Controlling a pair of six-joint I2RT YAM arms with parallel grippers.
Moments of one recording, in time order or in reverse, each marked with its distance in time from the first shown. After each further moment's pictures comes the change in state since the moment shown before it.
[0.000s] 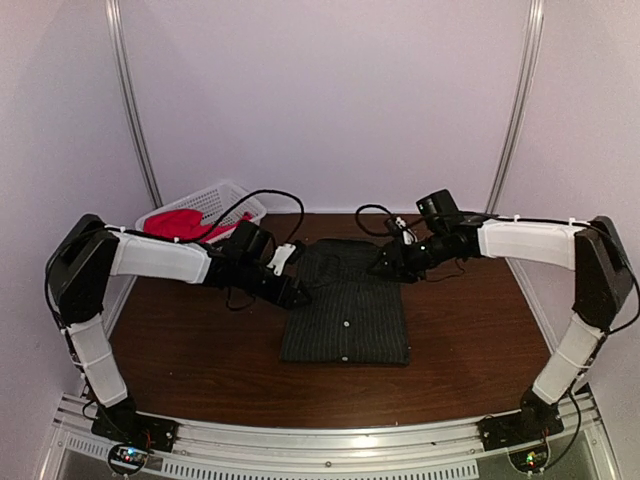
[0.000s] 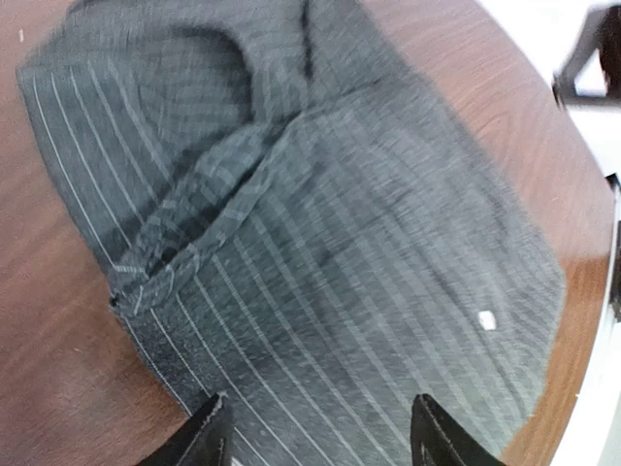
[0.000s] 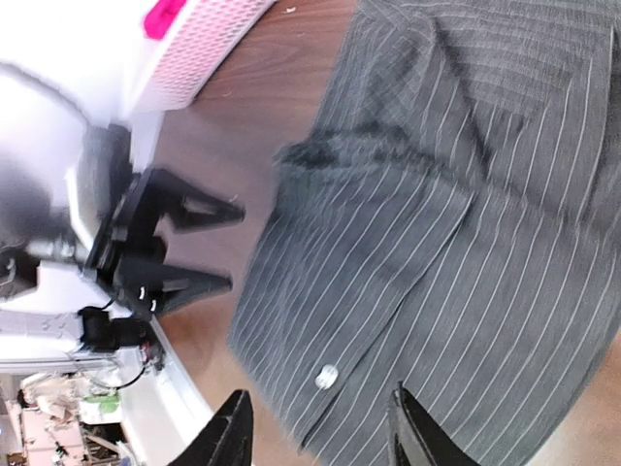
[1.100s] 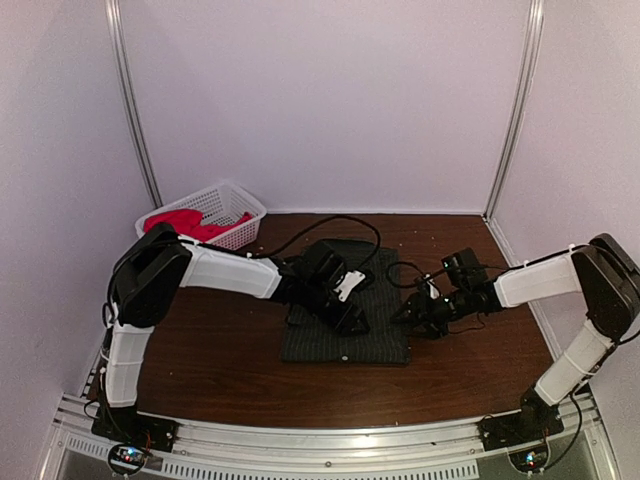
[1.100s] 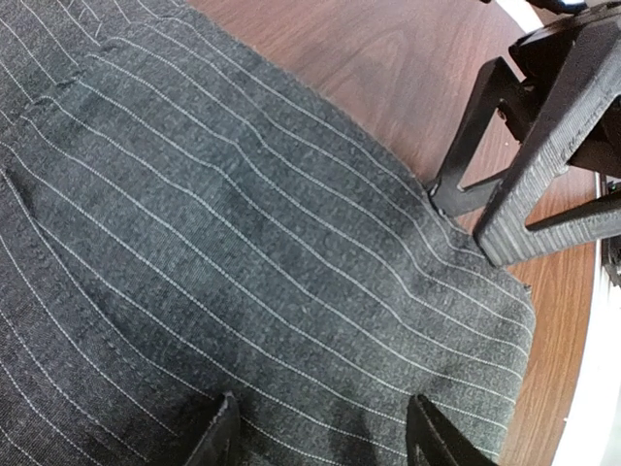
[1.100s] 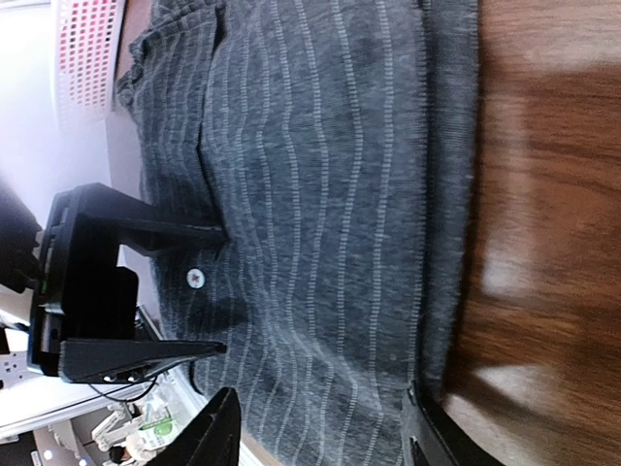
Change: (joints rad) left arm -0.241 0.332 0.379 -0.089 0.032 0.012; right arm -0.068 -0.162 -0.562 0.323 -0.076 0.281
